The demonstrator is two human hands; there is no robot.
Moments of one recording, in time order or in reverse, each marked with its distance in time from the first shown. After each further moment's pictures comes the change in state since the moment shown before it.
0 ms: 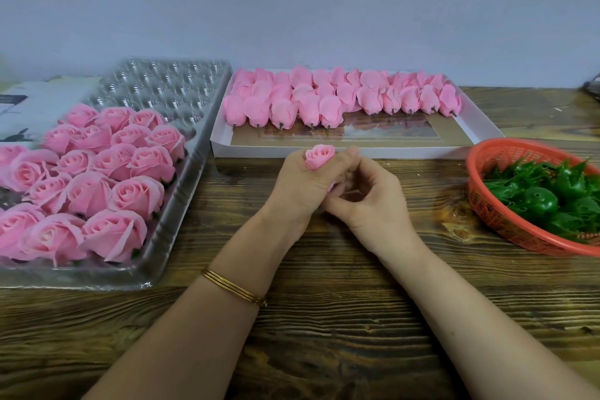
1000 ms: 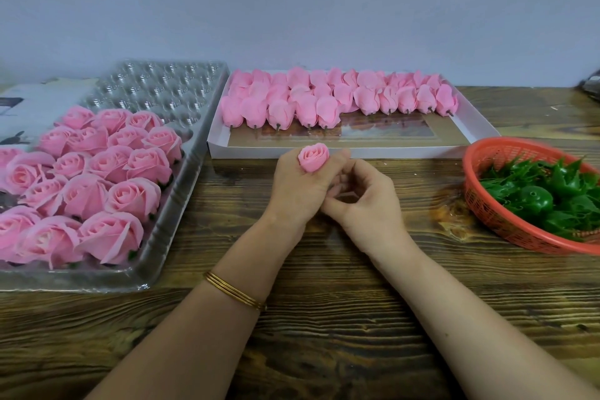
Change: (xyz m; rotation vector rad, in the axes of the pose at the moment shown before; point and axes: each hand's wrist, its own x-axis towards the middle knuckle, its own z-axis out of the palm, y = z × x) left_hand 0.005 -0.012 0.002 0.016 0.150 0.136; right_hand -0.002 -0.001 0.005 0.009 0.037 0.014
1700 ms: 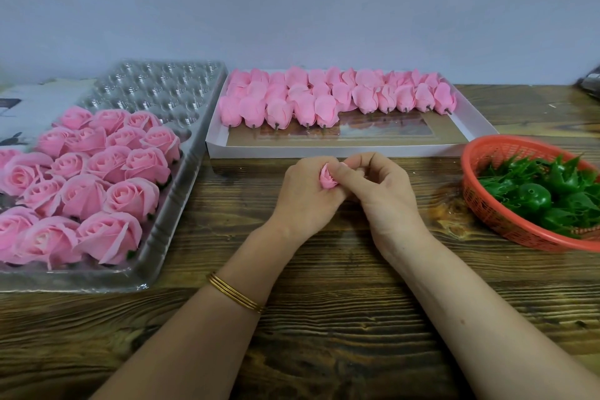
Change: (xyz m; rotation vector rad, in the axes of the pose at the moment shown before) left_hand 0.001 -0.007 -0.007 0.603 -0.163 0.183; right_hand 0.006 -0.004 -0.014 0.290 0.084 0.261
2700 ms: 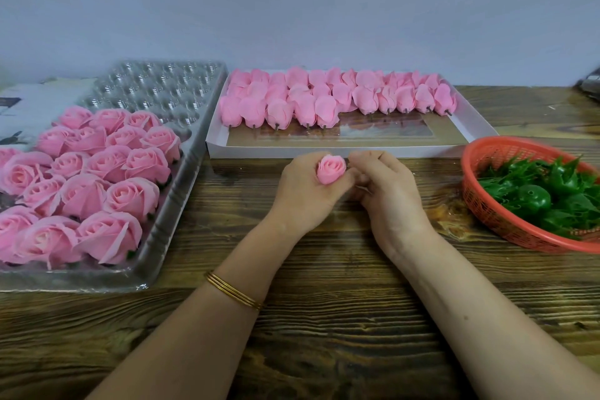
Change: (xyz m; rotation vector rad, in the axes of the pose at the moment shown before) left_hand -0.001 0.008 -0.004 -0.162 -0.005 -0.047; right_hand 0.005 -0.005 -0.001 0.186 0.009 0.023
